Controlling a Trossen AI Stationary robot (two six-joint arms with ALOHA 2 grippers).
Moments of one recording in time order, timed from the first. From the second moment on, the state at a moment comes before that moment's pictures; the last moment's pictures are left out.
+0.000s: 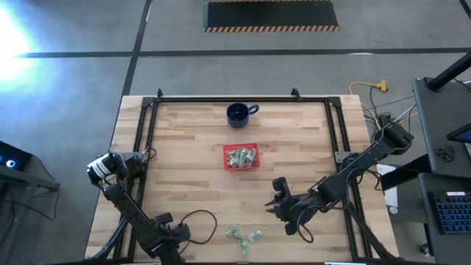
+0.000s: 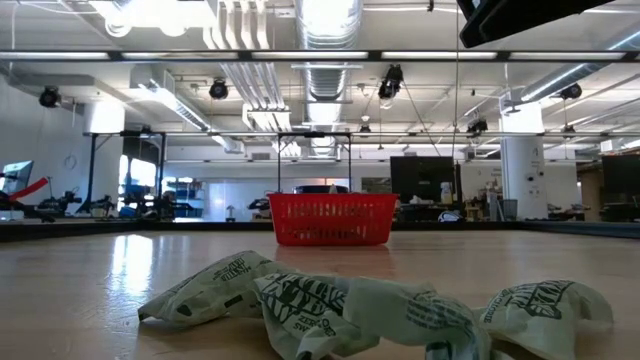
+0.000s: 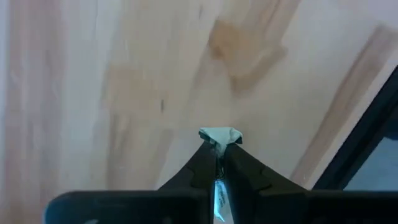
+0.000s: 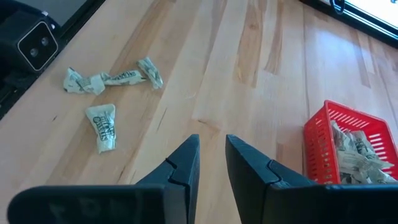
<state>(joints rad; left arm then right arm) -0.95 1.86 1.24 -0.83 0.04 -1.32 0.63 1.51 0.97 -0.24 0.44 0.09</state>
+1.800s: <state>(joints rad) -0.06 1.78 1.24 -0.43 -0.51 0.11 0.63 1.51 0.97 -0.23 0.44 0.02</state>
